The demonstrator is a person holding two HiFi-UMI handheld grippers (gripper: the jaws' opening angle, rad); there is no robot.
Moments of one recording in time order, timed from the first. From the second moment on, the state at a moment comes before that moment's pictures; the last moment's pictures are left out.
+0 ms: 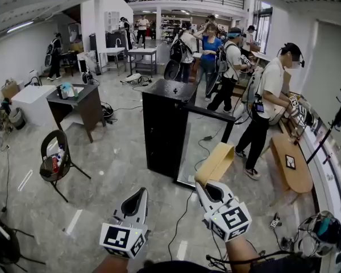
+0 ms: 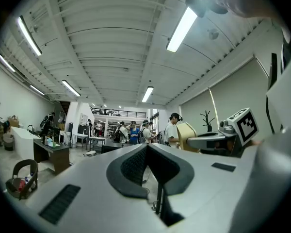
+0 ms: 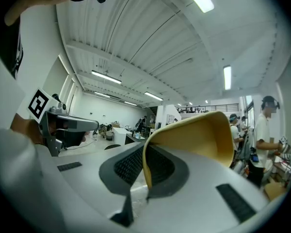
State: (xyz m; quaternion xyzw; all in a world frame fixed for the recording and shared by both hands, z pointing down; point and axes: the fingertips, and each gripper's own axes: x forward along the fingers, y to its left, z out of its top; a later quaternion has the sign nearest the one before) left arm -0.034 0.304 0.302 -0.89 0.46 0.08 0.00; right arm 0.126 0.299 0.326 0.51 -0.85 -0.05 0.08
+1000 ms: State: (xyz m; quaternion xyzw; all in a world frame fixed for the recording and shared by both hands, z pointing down) left arm -0.123 0.282 0.326 -0.89 0.45 0.08 -0.01; right arm 0.046 0.282 0.342 0.51 -0.85 -0.05 0.11
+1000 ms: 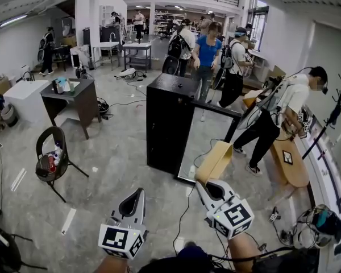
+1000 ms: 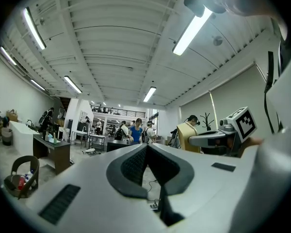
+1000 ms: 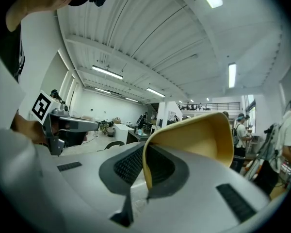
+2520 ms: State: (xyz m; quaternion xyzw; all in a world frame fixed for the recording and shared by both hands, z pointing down) left arm 0.010 0.024 0.342 -0.89 0.45 0.04 -0.03; right arm 0.150 0.033 0.370 0.48 -0.87 -0.04 0.10
